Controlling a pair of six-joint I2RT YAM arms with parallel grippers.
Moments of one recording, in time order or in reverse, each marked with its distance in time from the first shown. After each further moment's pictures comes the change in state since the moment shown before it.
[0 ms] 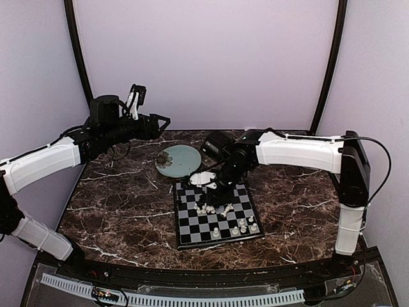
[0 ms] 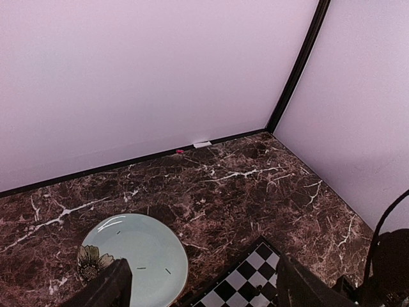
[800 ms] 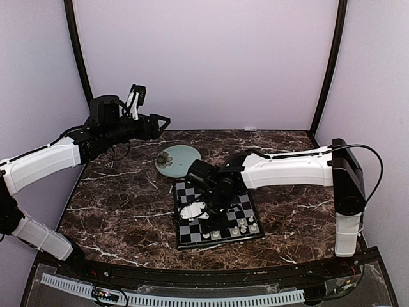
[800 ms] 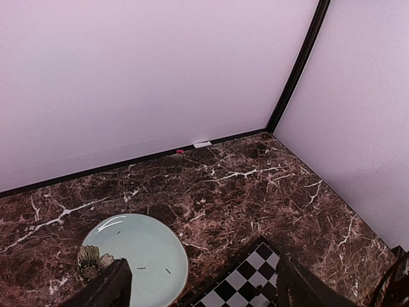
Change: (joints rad) left arm 0.000 0.000 0.000 0.000 0.000 0.000; right arm 0.179 0.043 -0.064 -0.011 -0.007 -0.031
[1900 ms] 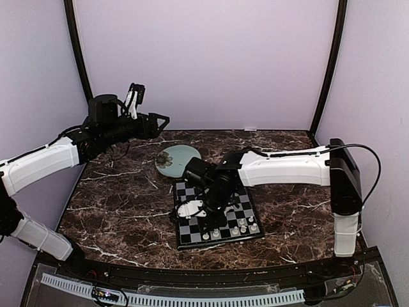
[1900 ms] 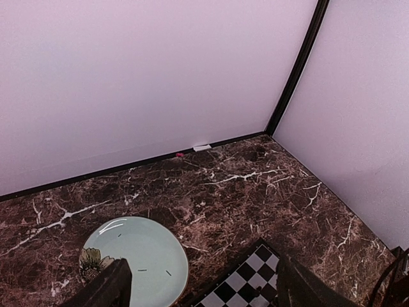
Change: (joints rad) left arm 0.000 -0.013 0.000 -0.001 -0.001 0.005; right arm -0.005 0.028 0.046 -0.028 0.002 -0.003
